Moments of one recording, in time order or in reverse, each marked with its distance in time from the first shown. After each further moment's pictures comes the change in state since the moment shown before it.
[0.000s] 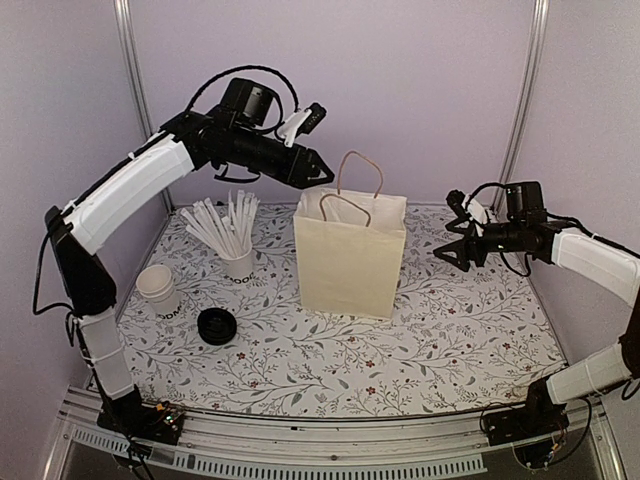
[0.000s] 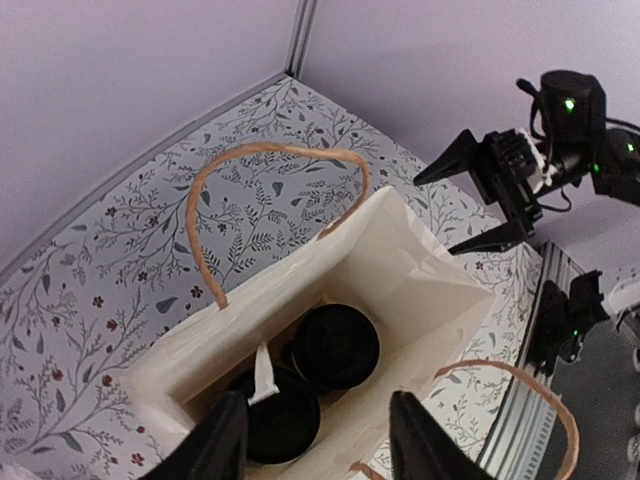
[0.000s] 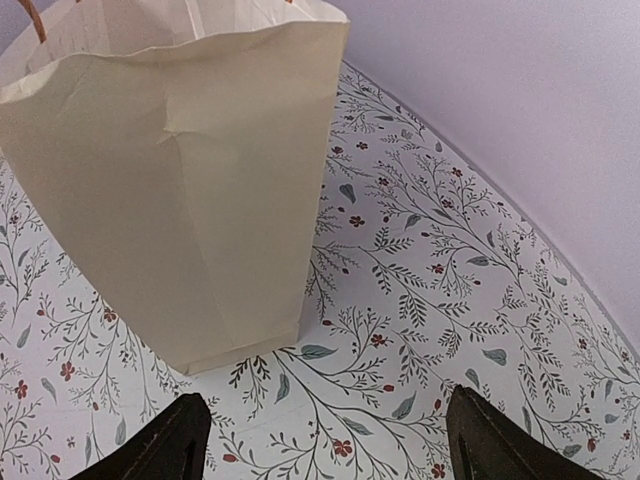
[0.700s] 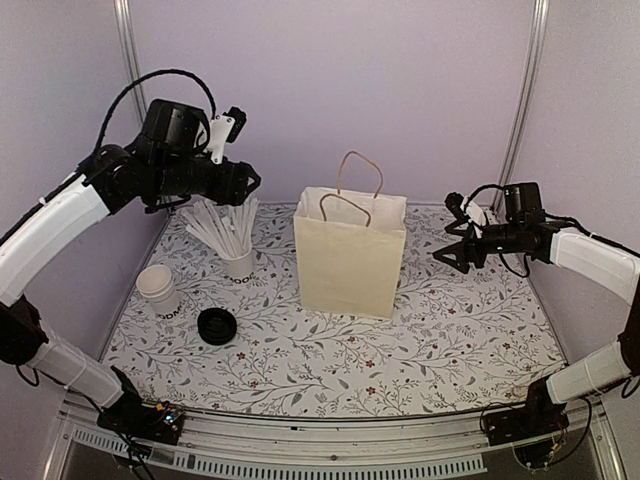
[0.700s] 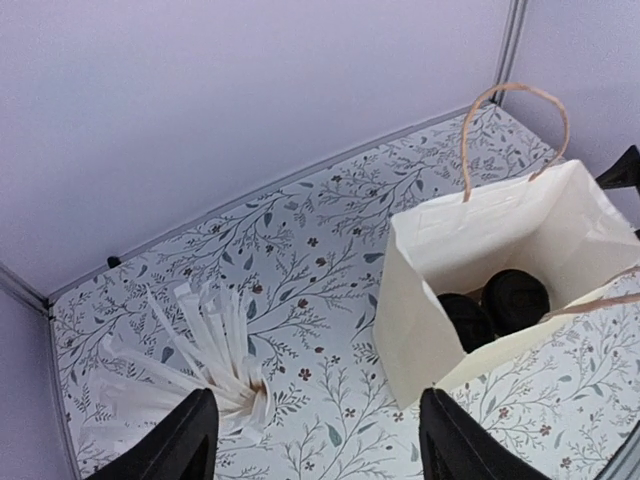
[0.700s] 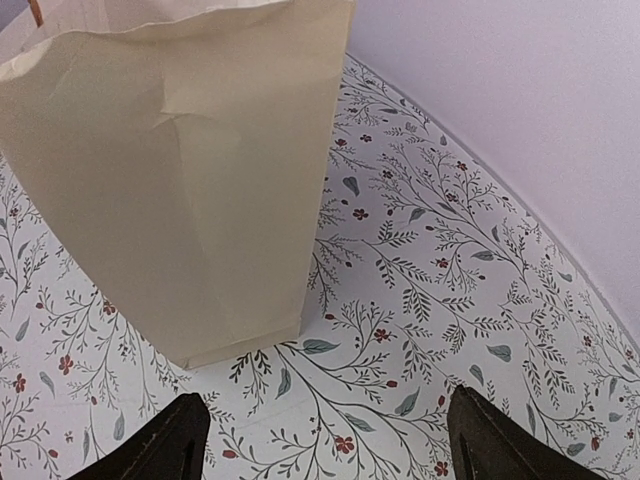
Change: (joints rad) left arm -0.005 -0.468 -0.490 0.109 -0.552 0.009; right arm 0.000 0.014 0.000 -0.009 0.000 -0.016
